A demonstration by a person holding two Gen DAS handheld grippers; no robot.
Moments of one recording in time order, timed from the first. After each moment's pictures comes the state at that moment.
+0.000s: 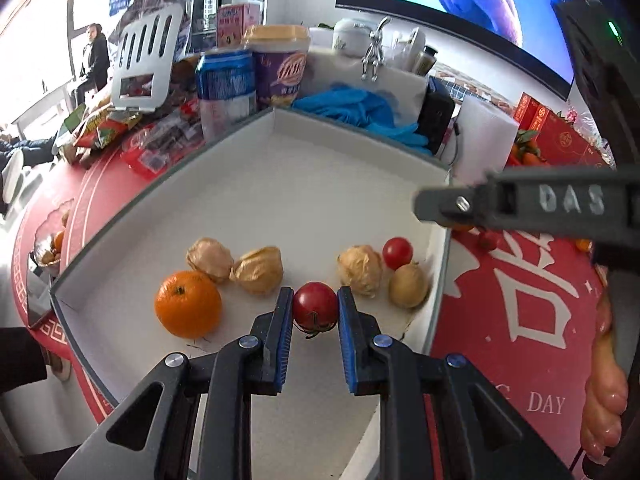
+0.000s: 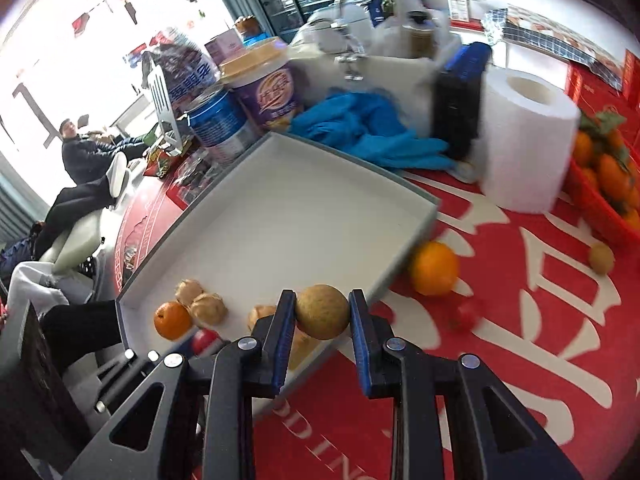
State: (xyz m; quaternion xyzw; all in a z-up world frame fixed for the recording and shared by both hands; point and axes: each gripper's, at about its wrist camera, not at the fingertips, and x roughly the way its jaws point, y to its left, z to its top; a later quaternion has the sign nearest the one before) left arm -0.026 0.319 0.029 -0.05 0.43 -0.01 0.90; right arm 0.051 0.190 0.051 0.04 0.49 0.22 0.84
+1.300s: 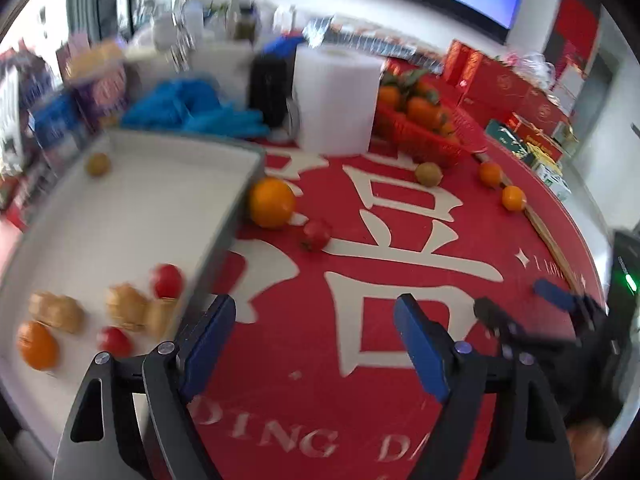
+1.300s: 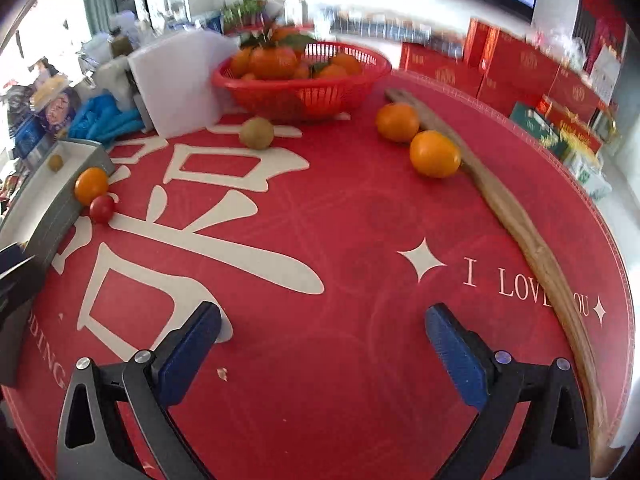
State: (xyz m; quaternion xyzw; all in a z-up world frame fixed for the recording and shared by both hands) left arm 0.012 0.184 0.036 -0.01 0.49 -0.12 0.86; right arm -0.027 -0.026 0.000 0.02 0.46 -0.04 0.89
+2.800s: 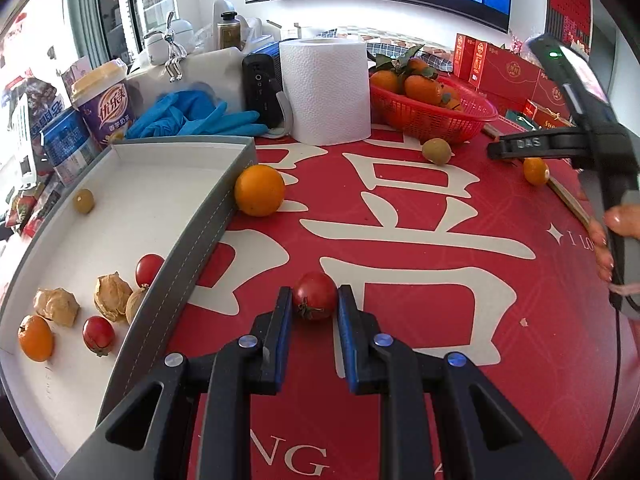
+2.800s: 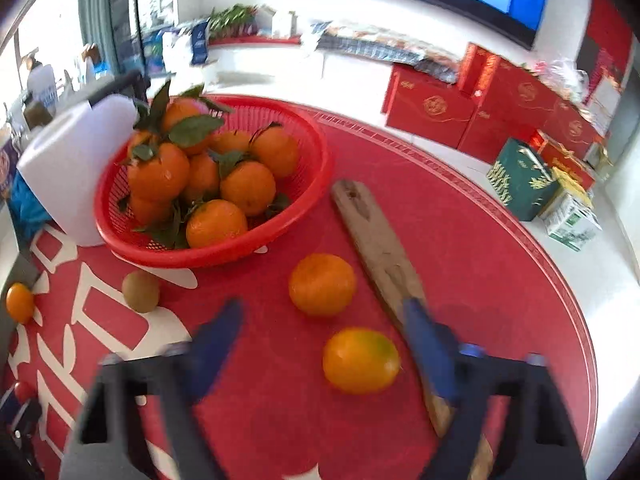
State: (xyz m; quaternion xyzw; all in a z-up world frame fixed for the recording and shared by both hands) left arm -0.005 0.155 0.011 0.06 0.43 -0.09 0.90; right arm 0.105 -0.080 0.015 -0.02 0.47 -0.06 0.88
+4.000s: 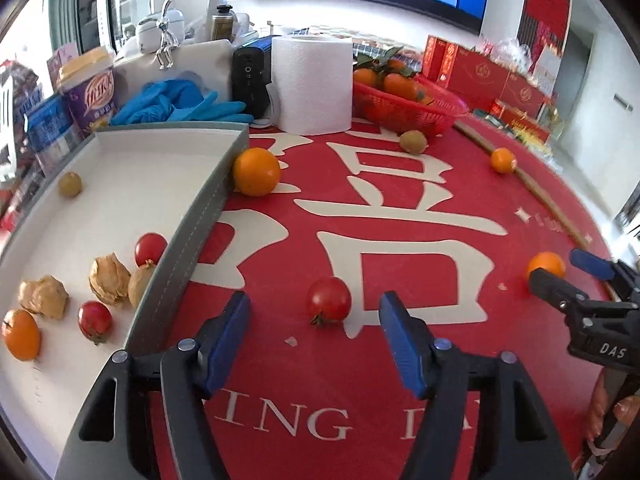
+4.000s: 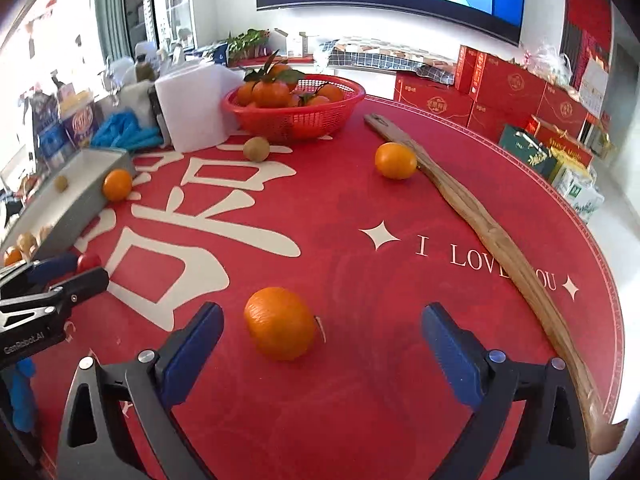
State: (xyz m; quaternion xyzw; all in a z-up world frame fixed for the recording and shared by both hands) left arm -0.021 0.177 0.013 0.05 0.44 -0.15 0.88; right arm -0.072 -0.038 0.014 0.03 0.42 -0.05 0.90
